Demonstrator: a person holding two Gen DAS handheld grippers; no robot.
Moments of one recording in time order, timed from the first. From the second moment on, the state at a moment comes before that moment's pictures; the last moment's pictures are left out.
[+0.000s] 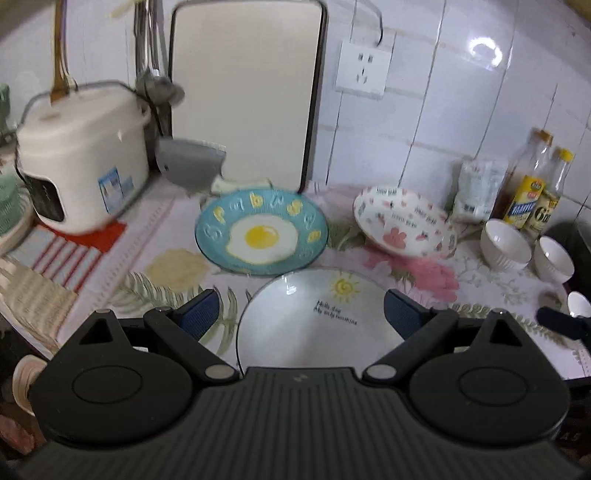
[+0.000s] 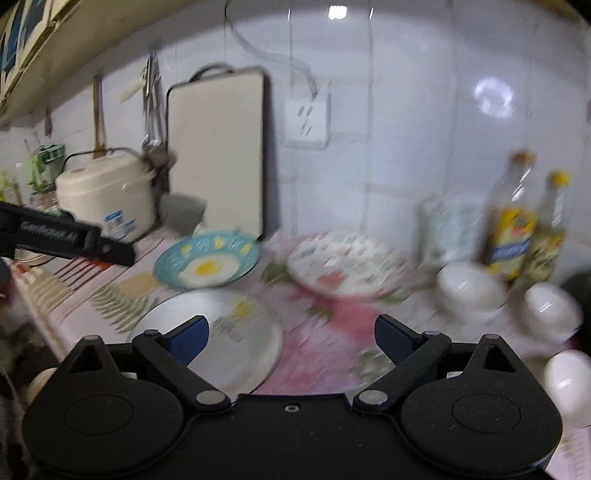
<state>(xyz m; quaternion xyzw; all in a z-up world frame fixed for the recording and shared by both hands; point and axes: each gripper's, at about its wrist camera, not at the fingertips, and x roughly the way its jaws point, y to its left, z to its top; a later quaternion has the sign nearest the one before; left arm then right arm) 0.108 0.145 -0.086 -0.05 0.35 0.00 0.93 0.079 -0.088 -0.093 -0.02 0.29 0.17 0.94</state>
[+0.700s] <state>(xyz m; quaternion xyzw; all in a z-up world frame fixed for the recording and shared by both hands) 0.142 0.197 -0.197 -0.09 0.44 0.04 0.89 0.141 -0.088 -0.191 0.08 0.36 0.21 0.90</state>
